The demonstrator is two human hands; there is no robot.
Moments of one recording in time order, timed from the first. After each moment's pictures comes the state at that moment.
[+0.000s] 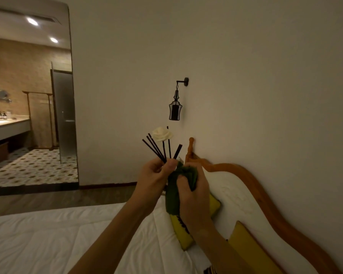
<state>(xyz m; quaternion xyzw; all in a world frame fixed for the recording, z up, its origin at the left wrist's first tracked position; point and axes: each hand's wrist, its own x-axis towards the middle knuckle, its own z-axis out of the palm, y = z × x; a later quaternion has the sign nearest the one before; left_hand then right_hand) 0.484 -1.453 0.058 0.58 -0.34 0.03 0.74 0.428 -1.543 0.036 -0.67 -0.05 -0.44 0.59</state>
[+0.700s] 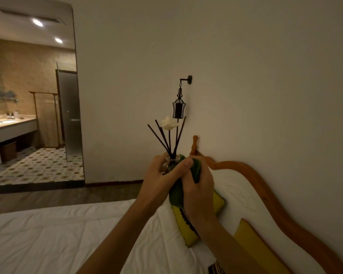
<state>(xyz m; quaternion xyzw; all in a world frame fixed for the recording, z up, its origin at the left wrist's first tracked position) 0.469 -1.449 0.058 0.62 -0.32 0.04 0.72 0.423 -1.536 0.049 -0.66 -0.07 -0.48 0.57</state>
